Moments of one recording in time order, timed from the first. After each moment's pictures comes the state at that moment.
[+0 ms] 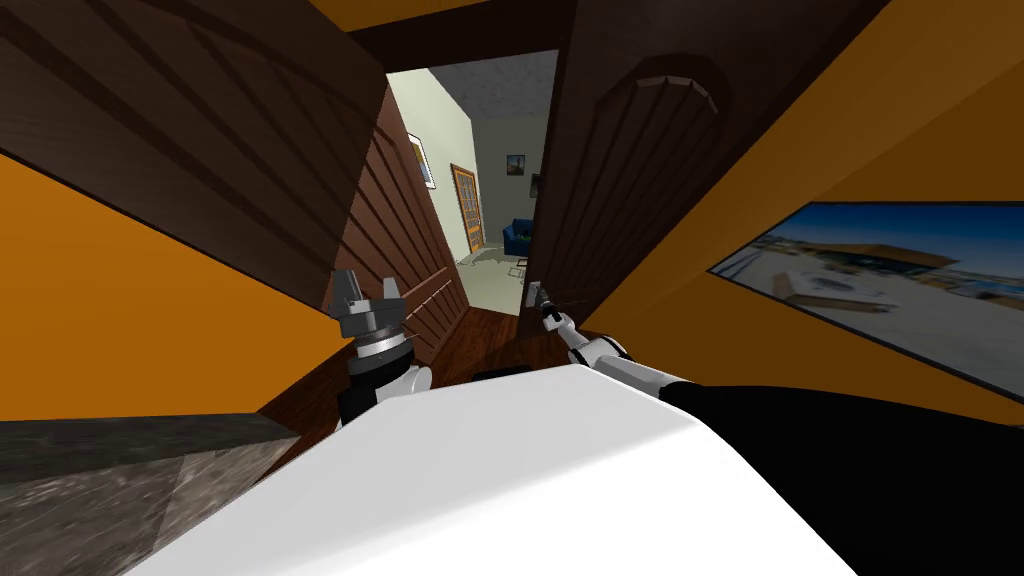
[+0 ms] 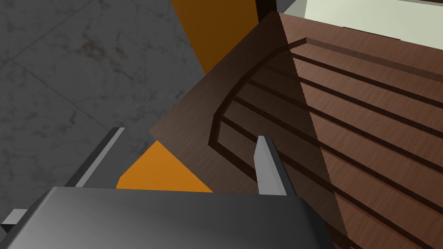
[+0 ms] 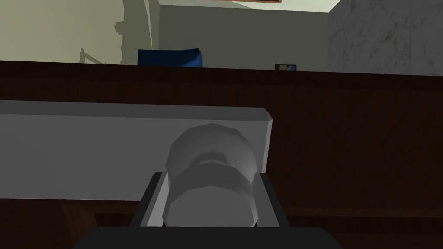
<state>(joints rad) -0.45 -0.31 0.12 -0.60 -0.08 -0.54 -0.29</state>
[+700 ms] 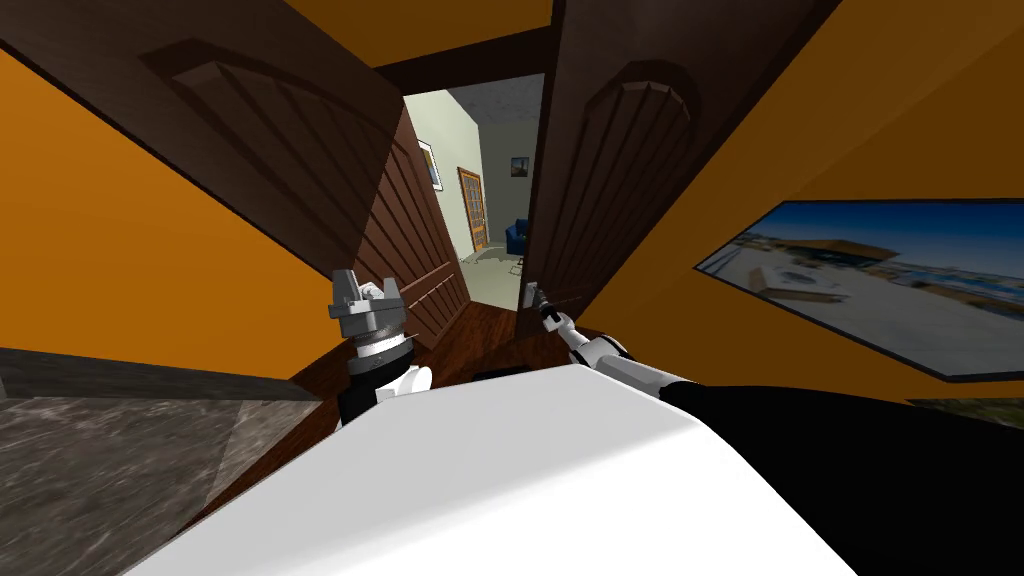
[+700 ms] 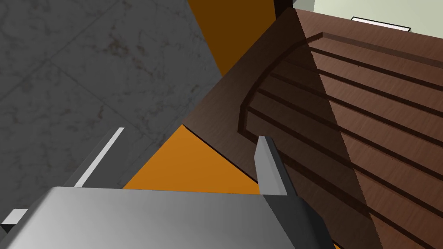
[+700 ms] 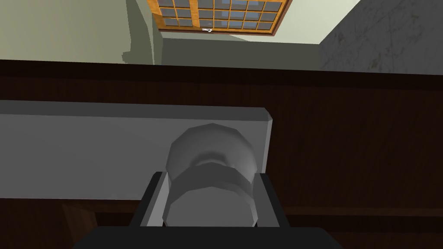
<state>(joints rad) -0.45 -0.33 0.20 -0.61 -0.06 -0.56 -0.36</state>
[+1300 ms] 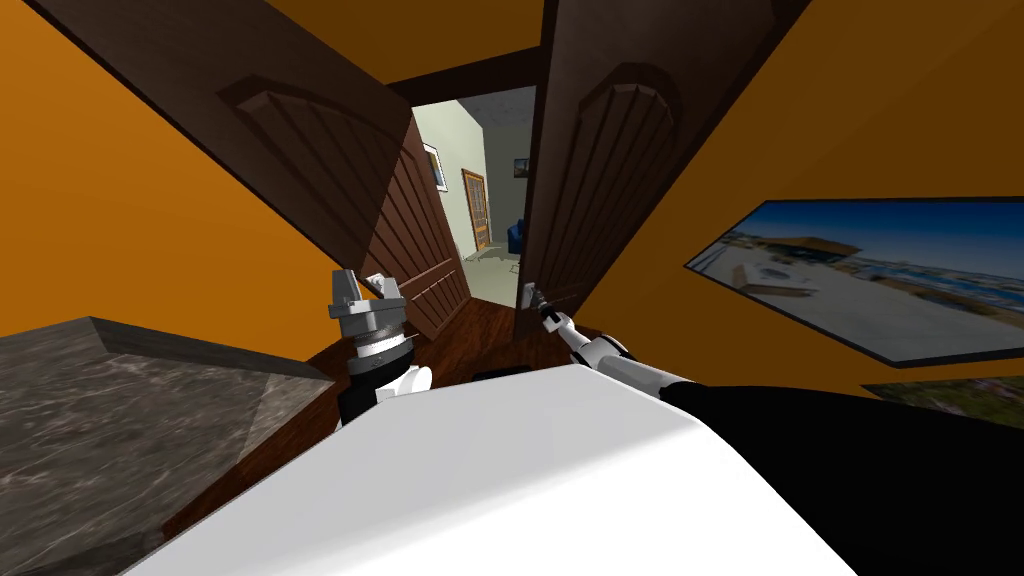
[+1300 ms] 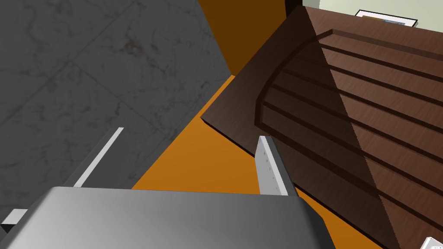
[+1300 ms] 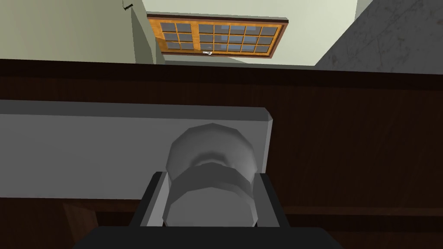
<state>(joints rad) -0.45 -0.34 0.26 -0.63 -0.04 -0.57 -0.40</state>
